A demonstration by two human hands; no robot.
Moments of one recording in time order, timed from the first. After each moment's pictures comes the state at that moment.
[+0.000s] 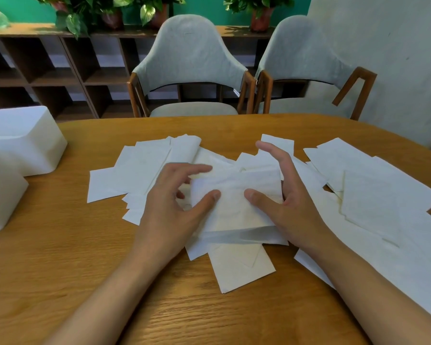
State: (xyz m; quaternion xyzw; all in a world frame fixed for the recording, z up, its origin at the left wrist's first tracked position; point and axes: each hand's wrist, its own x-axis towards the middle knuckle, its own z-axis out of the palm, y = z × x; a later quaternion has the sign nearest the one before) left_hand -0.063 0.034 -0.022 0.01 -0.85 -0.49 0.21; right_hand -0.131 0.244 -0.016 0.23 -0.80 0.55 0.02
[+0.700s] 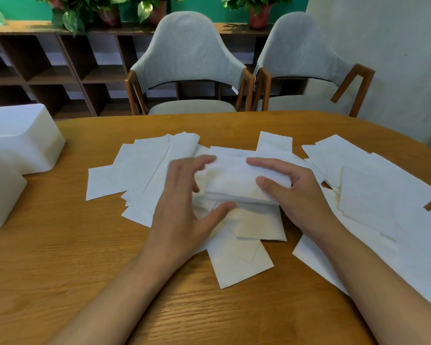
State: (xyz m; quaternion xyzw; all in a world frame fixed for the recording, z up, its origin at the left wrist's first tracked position) left_hand -0.061 0.047 -0.030 -0.08 -0.88 -0.39 0.27; right_hand -0.143 0.259 -0.014 0.19 -0.82 0.54 0.02
